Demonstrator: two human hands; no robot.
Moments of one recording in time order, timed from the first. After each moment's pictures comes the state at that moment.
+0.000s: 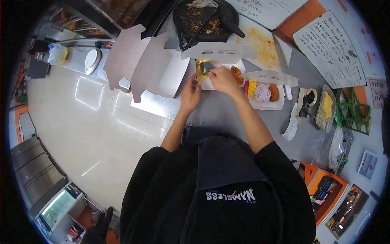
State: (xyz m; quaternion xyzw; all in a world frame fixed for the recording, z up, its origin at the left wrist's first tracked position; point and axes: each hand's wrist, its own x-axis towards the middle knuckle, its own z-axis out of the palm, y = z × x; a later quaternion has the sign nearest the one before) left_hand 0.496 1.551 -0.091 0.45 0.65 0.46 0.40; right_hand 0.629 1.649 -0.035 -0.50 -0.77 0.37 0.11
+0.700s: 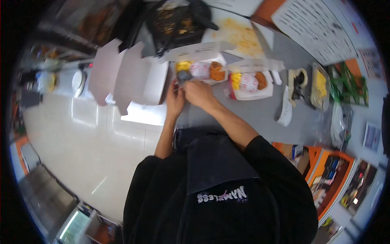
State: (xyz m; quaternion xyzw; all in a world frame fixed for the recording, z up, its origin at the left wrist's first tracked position) left_hand 0.494 1.543 -0.127 0.44 0.65 0.48 0.39; right_hand 0.617 1.599 -0.025 -0.52 -0.80 0.30 0.02
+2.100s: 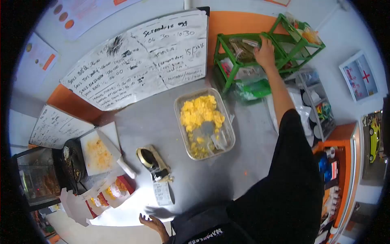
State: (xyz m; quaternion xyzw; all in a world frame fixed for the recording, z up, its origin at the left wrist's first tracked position) left_hand 0.948 1.416 -0.120 0.42 0.84 0.30 0.16; right_hand 1.685 1.834 0.059 -0.77 -0.54 -0.21 0.26
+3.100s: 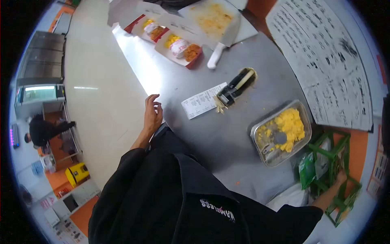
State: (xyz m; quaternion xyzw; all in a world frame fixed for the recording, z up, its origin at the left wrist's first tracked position) left_hand 1.008 1.400 -0.075 0.34 0.85 0.40 0.09; right_hand 1.895 1.942 0.000 -0.78 -0.62 -0.01 0.08
